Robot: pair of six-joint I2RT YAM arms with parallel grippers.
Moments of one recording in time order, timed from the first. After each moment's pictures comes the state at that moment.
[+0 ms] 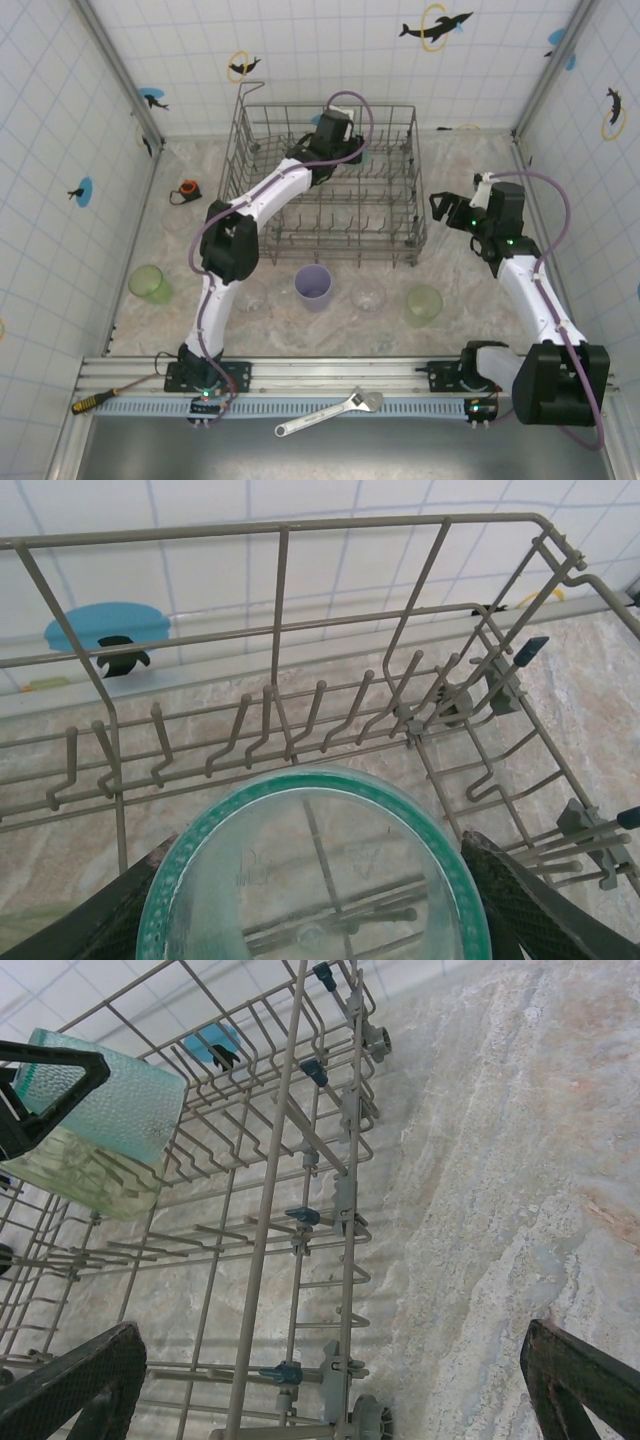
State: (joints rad) left arm -0.63 2.29 2.07 -0.33 -0.10 -0.24; right arm 0.00 1.10 0.74 -0.19 -0.33 0.35
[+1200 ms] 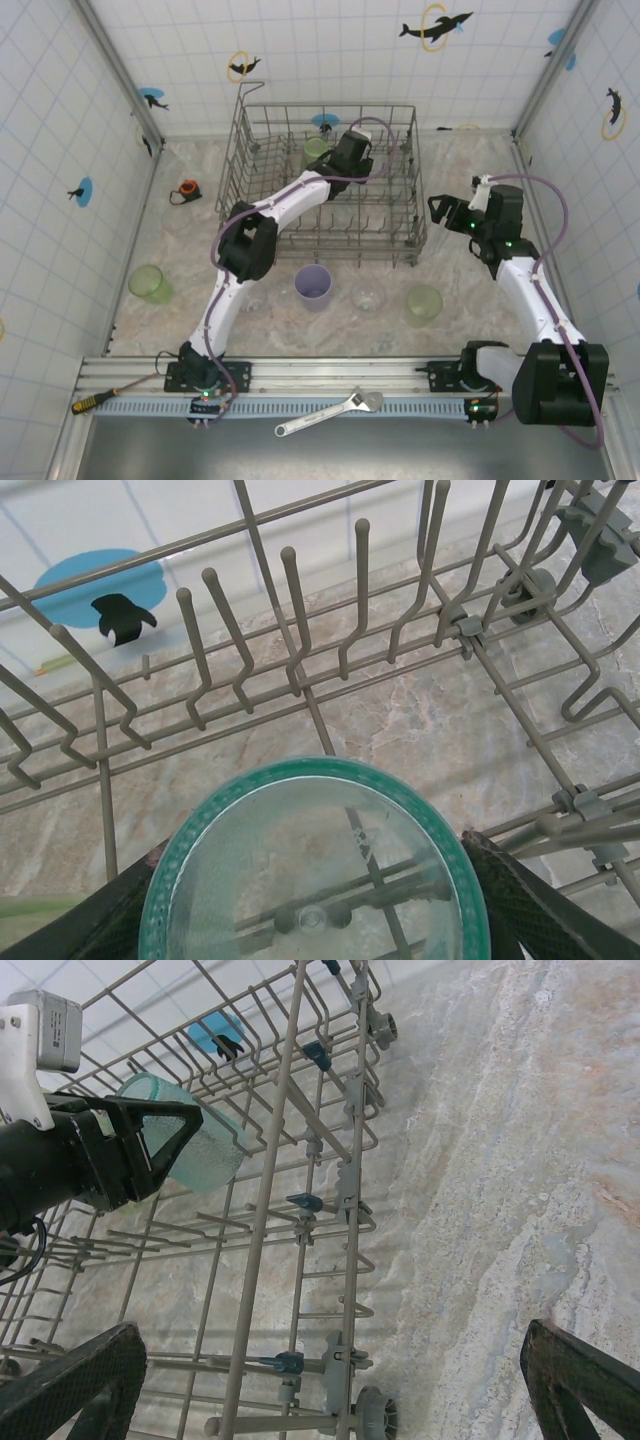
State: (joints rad) left arm -0.69 2.42 2.09 -0.32 -0.26 -0.07; right arm 0.00 1.10 0.72 -0.17 -0.35 0.35
